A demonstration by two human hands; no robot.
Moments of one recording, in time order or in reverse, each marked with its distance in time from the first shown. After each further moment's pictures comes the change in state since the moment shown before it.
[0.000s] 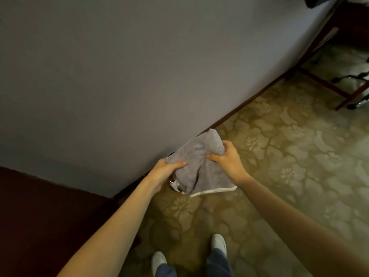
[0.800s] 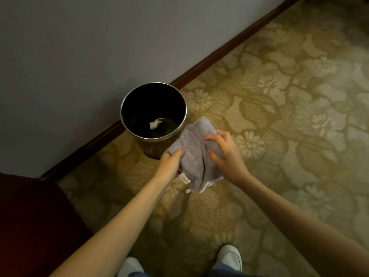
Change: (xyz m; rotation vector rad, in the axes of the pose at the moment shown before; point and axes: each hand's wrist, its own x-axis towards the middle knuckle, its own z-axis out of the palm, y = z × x) left_hand 0.295 -0.387 0.049 -0.142 0.063 0.018; right_hand 0.120 0.450 0.070 -0.406 -0.020 -0.437
